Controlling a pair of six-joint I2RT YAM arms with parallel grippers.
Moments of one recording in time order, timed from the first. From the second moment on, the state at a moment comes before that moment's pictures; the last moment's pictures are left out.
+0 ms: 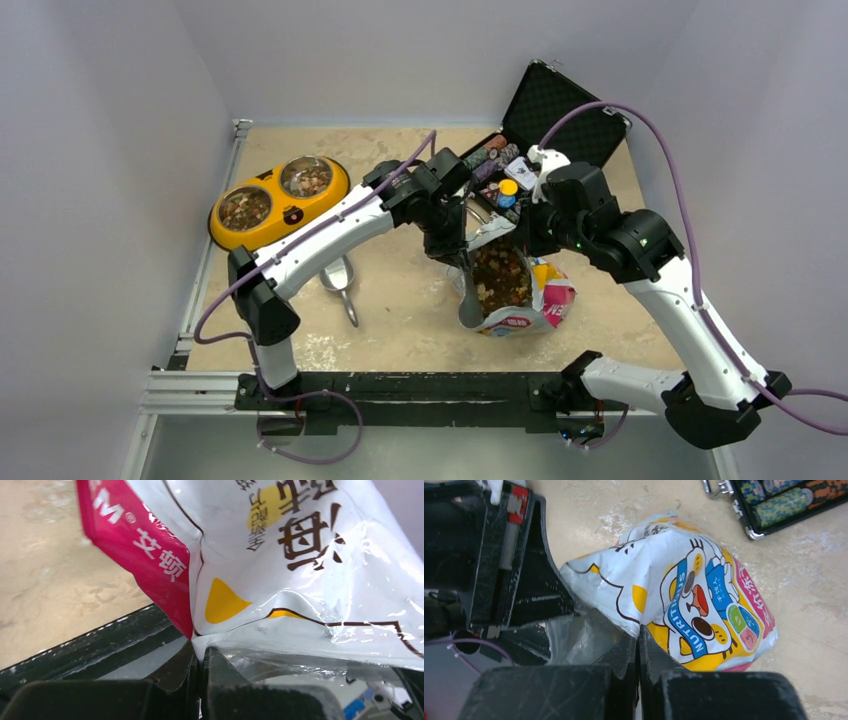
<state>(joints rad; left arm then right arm) -0.90 1.81 1.89 -1.15 0.28 -0.89 0.62 1.10 1.50 -1.14 0.11 0.38</state>
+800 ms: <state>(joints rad) -0.69 1.20 1.52 -1.48 -0.21 -1.18 1.22 1.20 1.41 -0.88 0.09 0.09</state>
